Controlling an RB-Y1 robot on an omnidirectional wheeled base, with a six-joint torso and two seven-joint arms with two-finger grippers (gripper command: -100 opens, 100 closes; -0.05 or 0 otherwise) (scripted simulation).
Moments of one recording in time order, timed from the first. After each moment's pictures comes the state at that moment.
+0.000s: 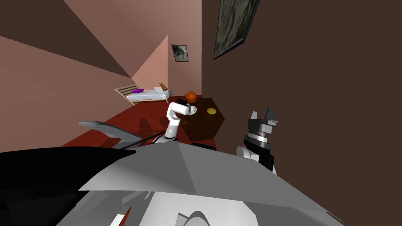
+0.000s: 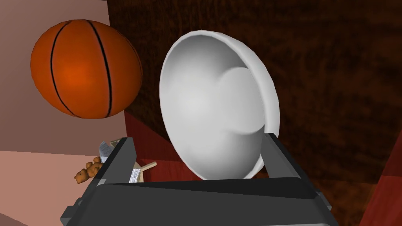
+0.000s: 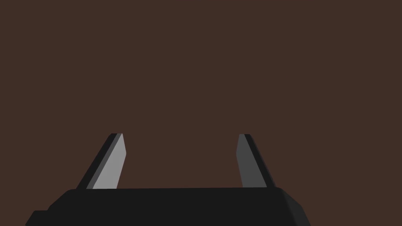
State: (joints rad) left arm -0.33 0.19 -0.01 -2.06 -0.01 1.50 0.43; right arm 0.53 -0.01 -0.02 -2.29 -0.07 -0.46 0.08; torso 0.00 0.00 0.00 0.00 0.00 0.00
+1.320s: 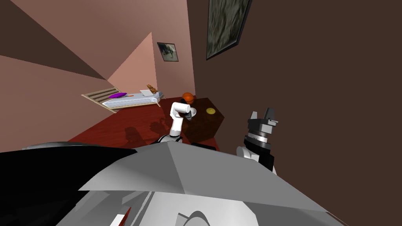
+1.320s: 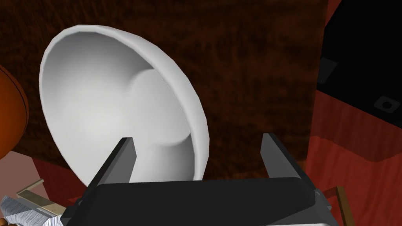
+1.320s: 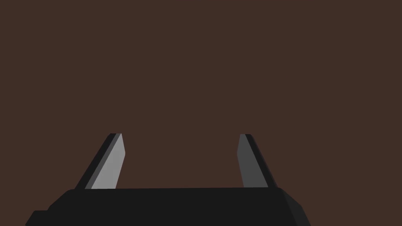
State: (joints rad) left arm -0.39 0.07 0.07 -1.95 0.00 1.85 0.41; right arm 0.53 -0.01 -0.02 -2.29 -0.07 -0.46 0.08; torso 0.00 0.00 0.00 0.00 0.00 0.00
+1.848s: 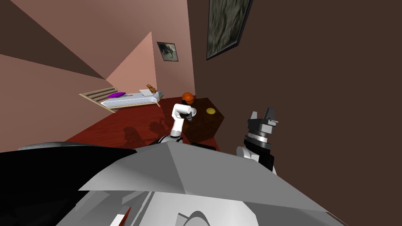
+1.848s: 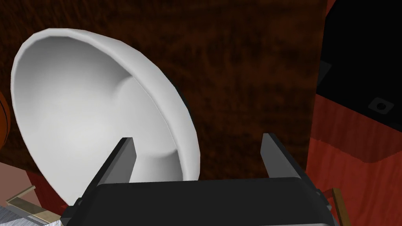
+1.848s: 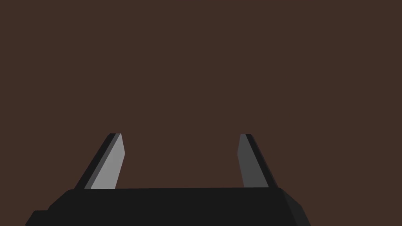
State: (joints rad) left arm -0.38 0.05 0.07 -1.89 -0.01 1.80 0.40; right arm 0.53 -0.01 -0.02 -2.29 -0.07 -0.46 0.08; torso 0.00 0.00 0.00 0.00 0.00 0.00
